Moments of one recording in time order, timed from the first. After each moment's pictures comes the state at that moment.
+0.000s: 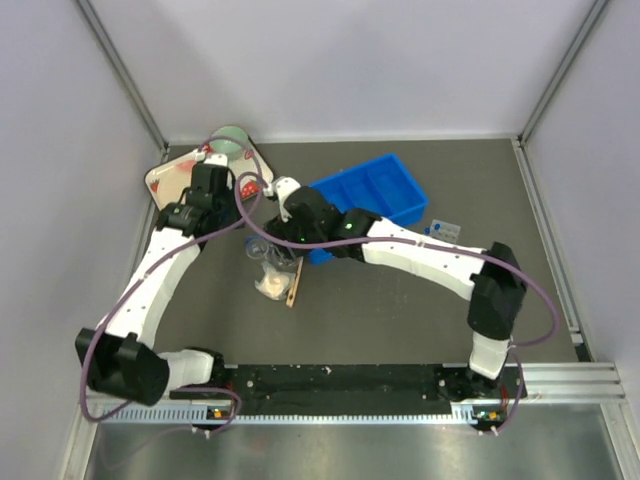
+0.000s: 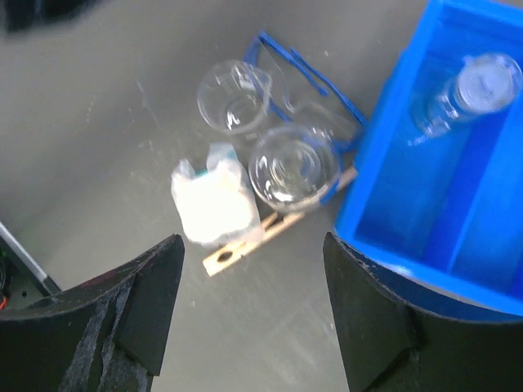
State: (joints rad) left arm -0.24 1.31 1.26 -0.73 -0.26 -0.23; right arm 1.04 1.77 1.59 -0.49 0.13 0.23
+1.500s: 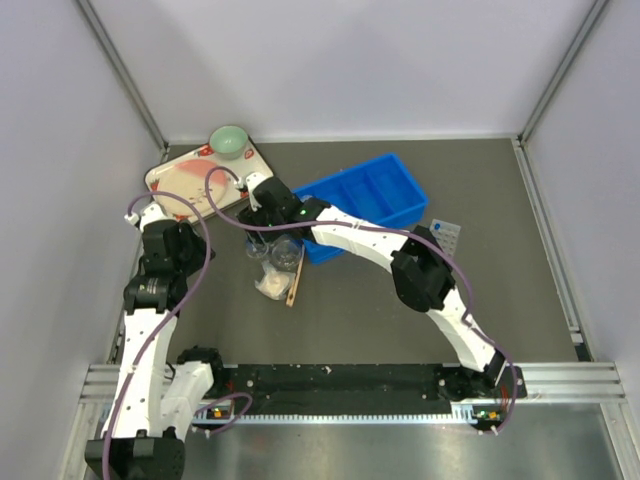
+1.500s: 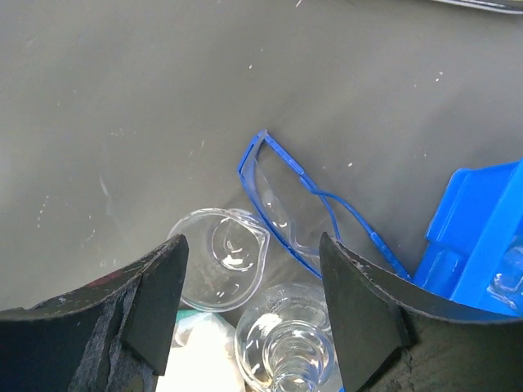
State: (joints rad) left arm 0.05 0.77 0.82 -0.67 -0.17 -0.51; right arm 0.98 2.30 2.06 -0.40 0.01 0.17
